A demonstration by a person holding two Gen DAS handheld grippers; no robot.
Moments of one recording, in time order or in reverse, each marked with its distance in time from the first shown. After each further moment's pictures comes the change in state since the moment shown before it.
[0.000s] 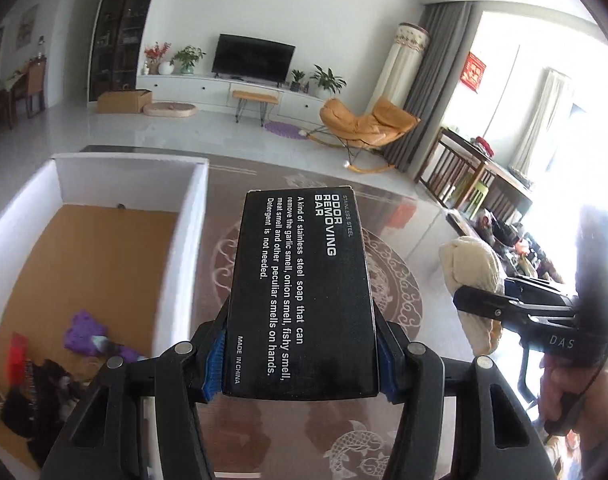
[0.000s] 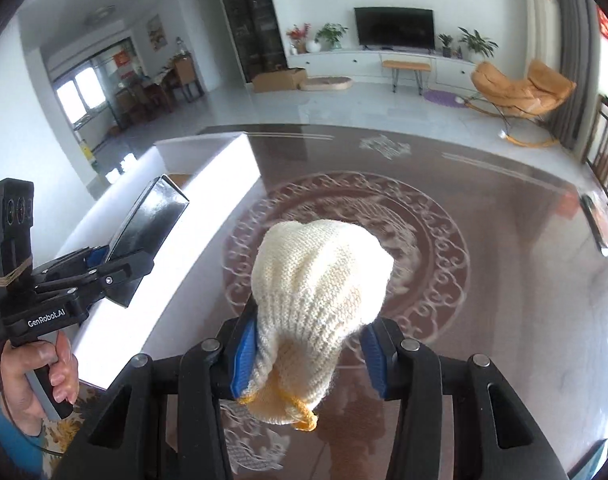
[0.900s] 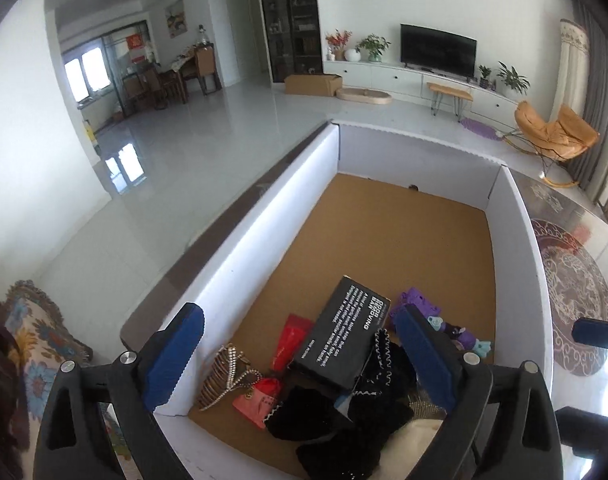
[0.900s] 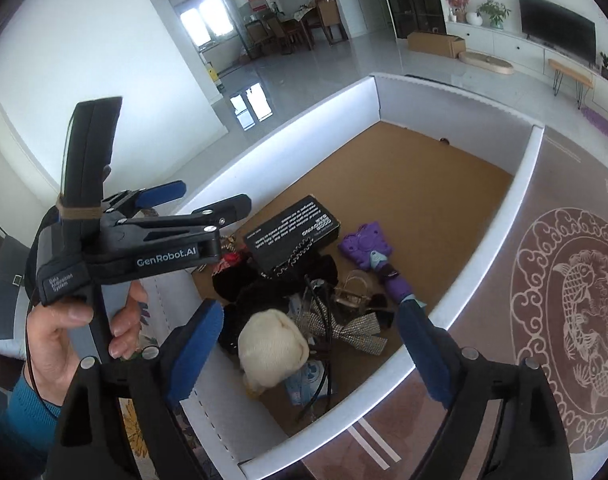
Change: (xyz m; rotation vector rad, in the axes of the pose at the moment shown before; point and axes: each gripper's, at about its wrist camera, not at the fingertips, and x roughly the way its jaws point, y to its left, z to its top) left arm -0.050 0.173 -0.024 -0.162 0.032 0.709; right arm 0.133 0.260 0.020 -0.256 0.185 0.375
